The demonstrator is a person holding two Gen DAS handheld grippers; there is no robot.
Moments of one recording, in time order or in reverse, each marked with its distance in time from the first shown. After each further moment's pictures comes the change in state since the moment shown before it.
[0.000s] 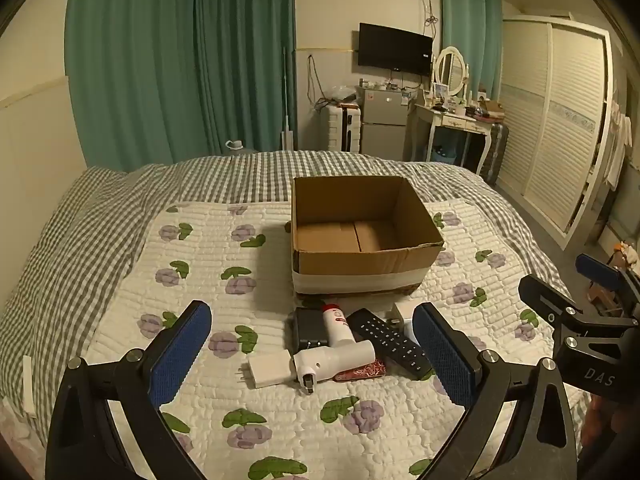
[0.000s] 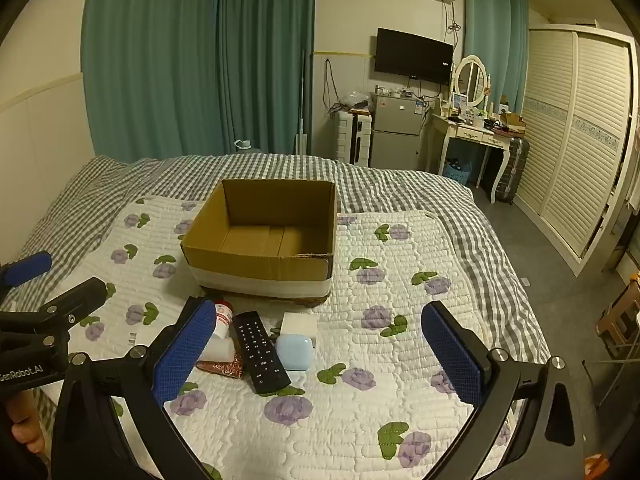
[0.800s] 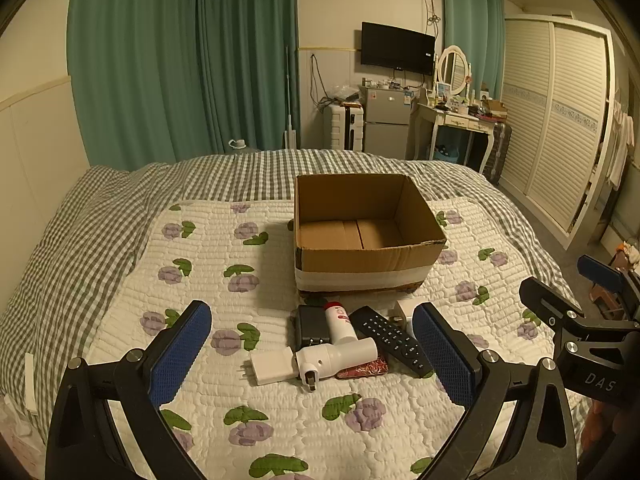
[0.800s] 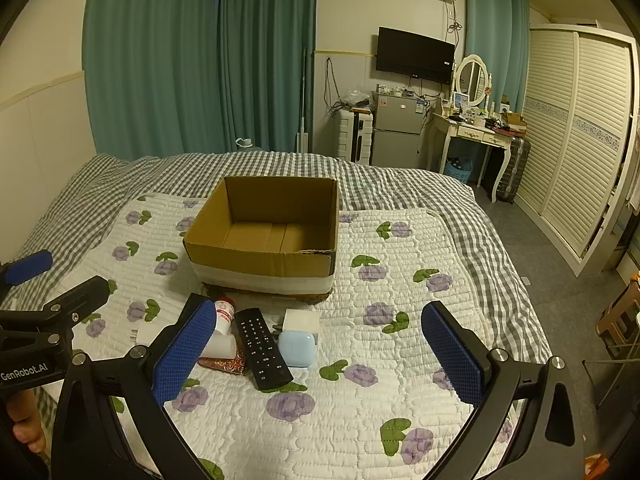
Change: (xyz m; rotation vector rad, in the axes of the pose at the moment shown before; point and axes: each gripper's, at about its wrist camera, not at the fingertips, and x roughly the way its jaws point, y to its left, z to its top) left arm 0.003 -0.002 -0.001 0.010 0.008 0.016; right arm -0.002 0.003 -0.003 -0.003 -0.001 0.000
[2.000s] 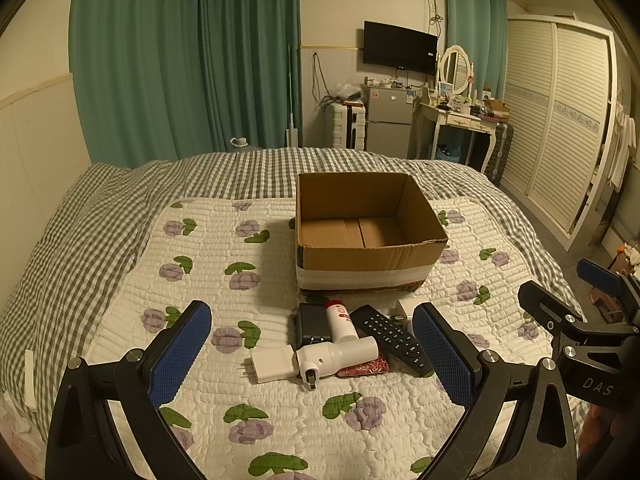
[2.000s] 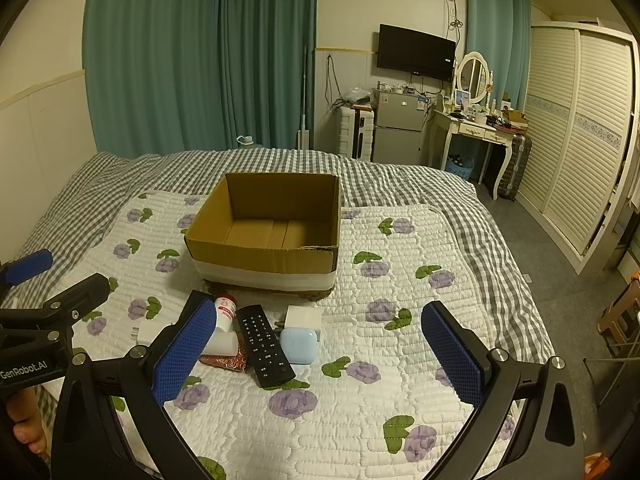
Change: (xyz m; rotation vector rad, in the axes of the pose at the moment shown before) left arm 0.000 -0.001 0.000 0.001 0.002 0.001; right arm 0.000 0.003 -0.001 0.001 0.005 0.001
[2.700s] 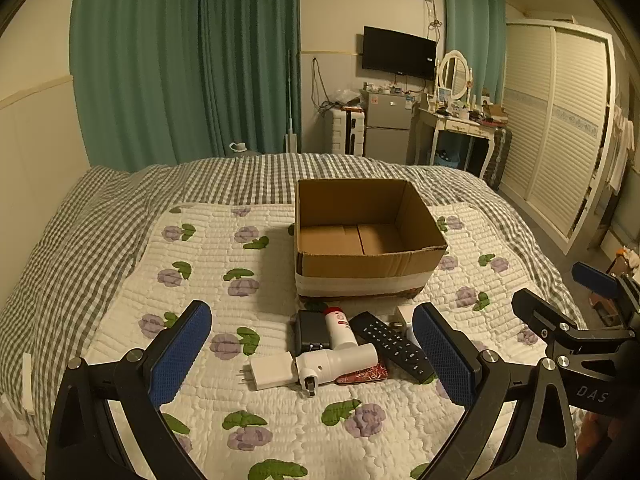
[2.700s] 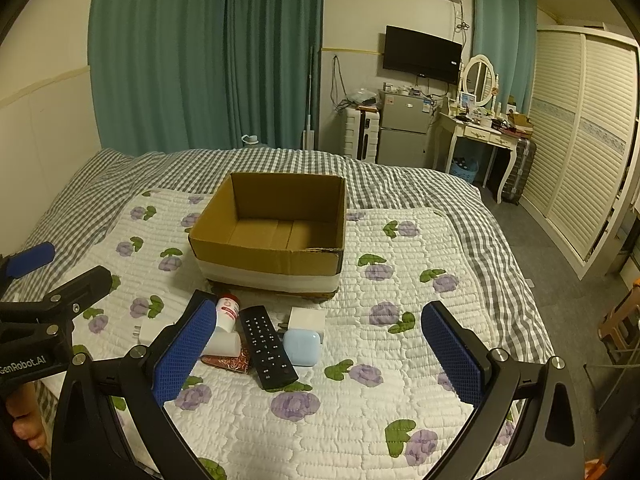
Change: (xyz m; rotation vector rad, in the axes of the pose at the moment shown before) left arm 0.003 0.006 -0.005 0.003 -0.013 -0.007; right arm 0.005 0.006 0.000 -0.018 0.008 0.016
